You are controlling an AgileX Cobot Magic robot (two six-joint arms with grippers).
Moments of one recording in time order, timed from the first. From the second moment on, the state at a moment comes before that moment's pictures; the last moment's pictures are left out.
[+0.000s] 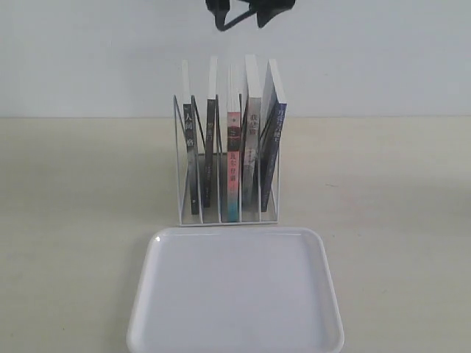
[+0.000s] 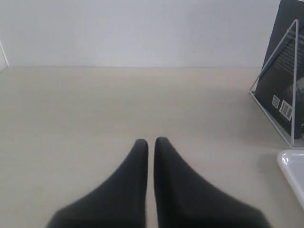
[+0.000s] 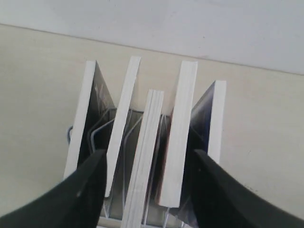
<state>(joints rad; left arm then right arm) 0.05 0.00 0.00 -0.04 0.28 0.04 0.69 2.05 -2.31 -0.28 1.22 0.47</state>
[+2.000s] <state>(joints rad) 0.05 0.00 0.00 -0.04 0.28 0.04 0.54 1.97 -2.02 -0.12 1.21 0.29</state>
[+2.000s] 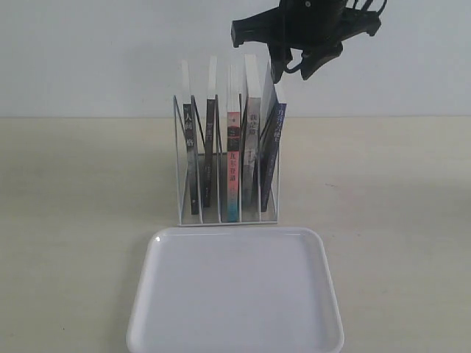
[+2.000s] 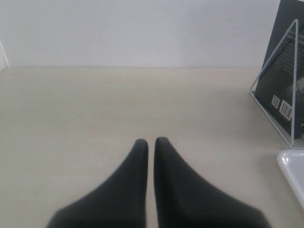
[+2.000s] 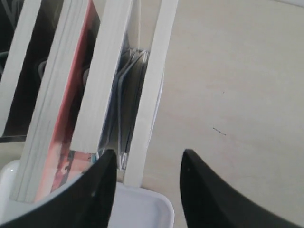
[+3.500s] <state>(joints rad) 0.05 0.00 0.00 -0.04 0.28 0.04 0.54 2.05 -2.02 -0.08 1.17 0.29</state>
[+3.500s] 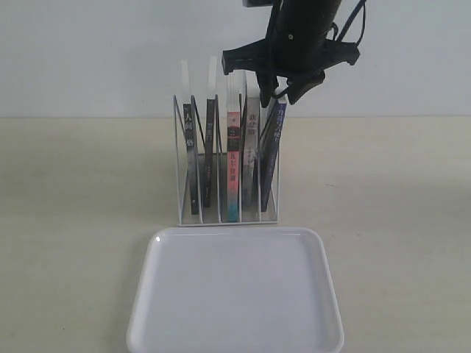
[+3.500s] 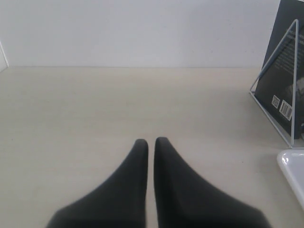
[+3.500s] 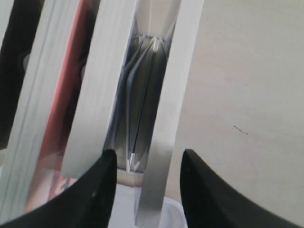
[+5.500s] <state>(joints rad) 0.05 0.00 0.00 -0.04 0.28 0.04 0.54 2.16 -2.02 -0.22 1.01 0.38</state>
